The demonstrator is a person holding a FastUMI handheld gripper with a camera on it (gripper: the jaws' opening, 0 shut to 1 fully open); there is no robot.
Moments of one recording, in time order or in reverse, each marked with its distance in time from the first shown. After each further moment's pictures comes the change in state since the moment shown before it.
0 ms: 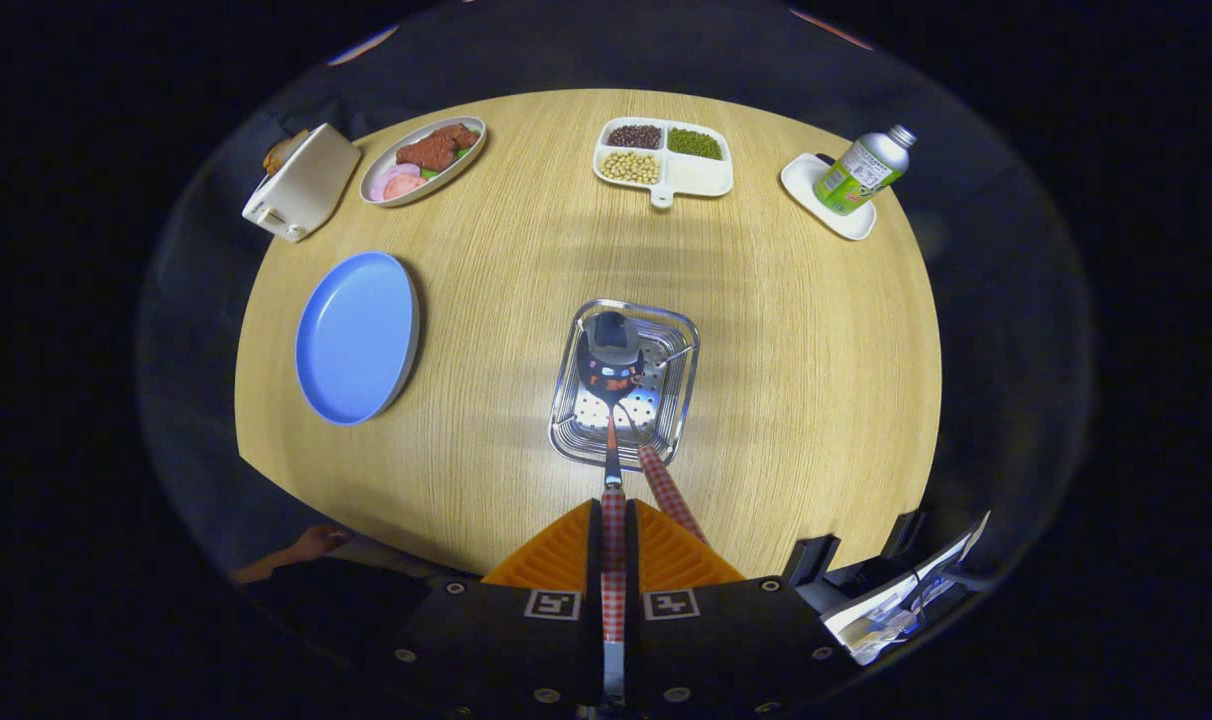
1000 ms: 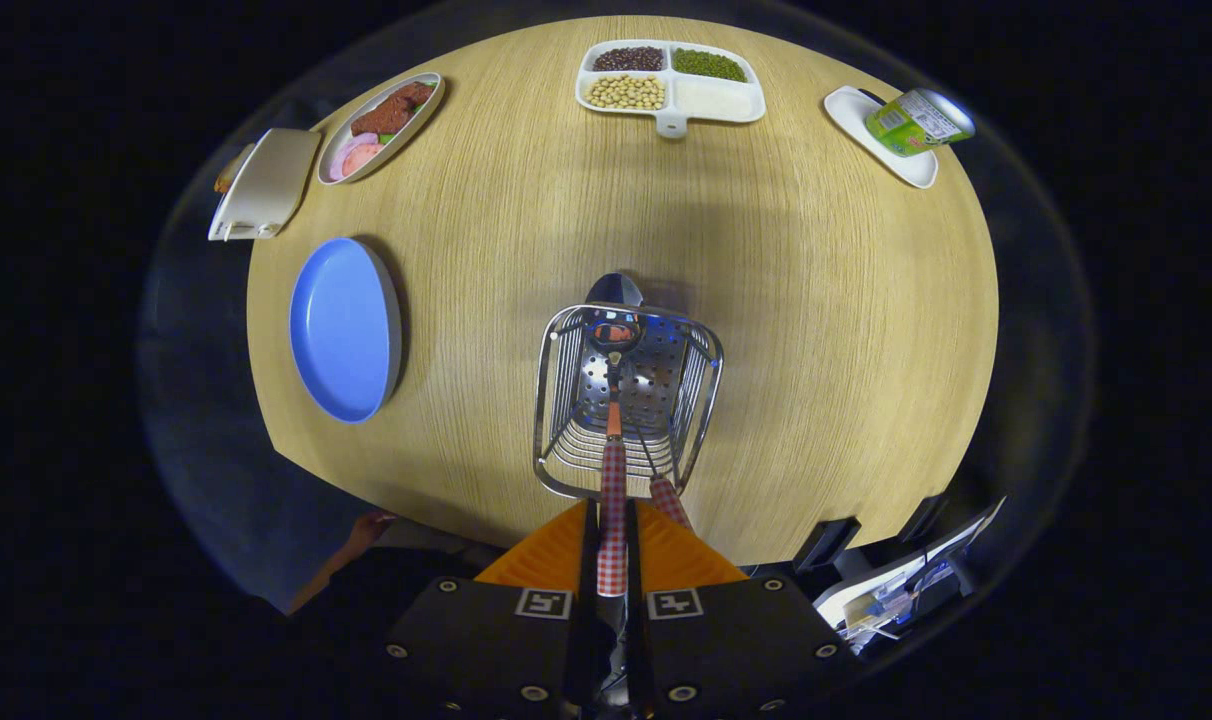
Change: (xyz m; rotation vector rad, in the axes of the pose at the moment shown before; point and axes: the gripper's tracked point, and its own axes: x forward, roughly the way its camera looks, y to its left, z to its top) arm 0.021 0.002 0.012 0.055 0.286 0.114
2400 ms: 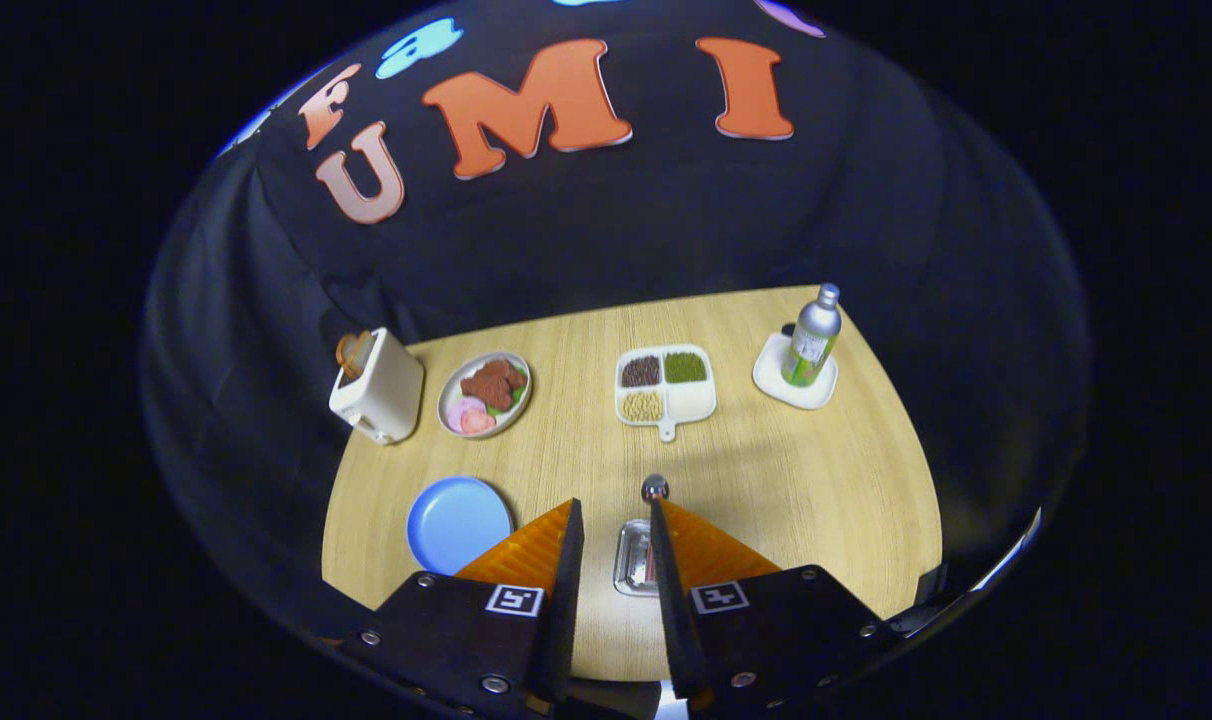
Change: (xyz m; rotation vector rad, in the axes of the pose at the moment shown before) arm -0.203 0.007 0.056 0.108 -1.021 0.031
